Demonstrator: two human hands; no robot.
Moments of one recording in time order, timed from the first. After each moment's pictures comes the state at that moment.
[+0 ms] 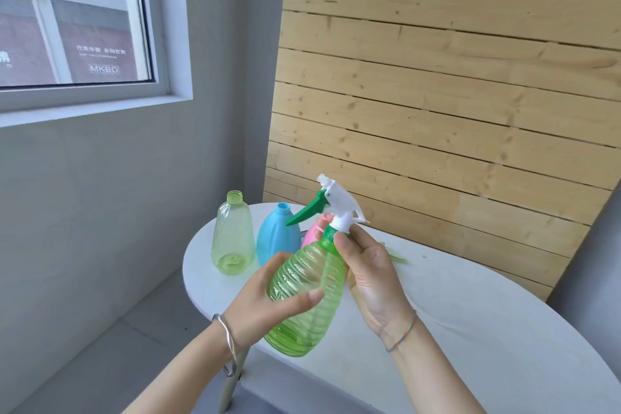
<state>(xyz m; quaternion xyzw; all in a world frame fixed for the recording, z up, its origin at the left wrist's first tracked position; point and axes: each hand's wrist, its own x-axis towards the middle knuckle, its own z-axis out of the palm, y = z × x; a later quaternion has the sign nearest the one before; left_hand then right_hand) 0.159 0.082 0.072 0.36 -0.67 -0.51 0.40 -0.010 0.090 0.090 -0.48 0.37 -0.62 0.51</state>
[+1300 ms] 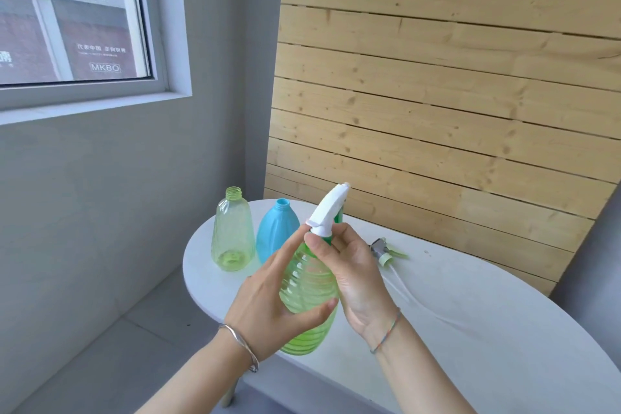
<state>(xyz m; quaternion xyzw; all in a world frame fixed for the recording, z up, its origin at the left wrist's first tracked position) 0.148 0.087 0.065 0.38 -0.80 -0.22 0.41 0.015 0.095 0.094 -0.45 0.39 -0.63 0.50</state>
